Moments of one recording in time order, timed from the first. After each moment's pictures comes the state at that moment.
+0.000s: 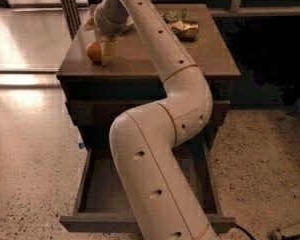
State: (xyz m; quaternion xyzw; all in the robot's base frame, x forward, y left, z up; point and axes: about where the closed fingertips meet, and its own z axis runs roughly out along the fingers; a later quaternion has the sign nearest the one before) arm 0.813 0.162 0.857 -0.86 0.41 0.01 0.31
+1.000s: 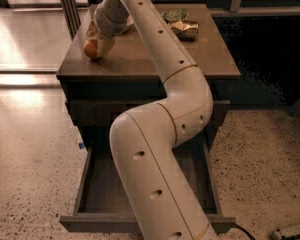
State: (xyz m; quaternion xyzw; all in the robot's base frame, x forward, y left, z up) arm 0.814 0.162 0.857 -0.86 0.41 0.01 0.31
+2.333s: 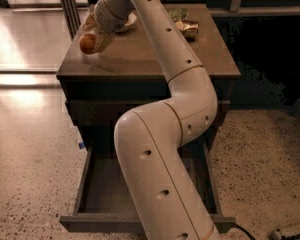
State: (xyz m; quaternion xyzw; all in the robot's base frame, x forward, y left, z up) arm 0.803 0.166 0.882 -0.85 0.38 0.04 0.36
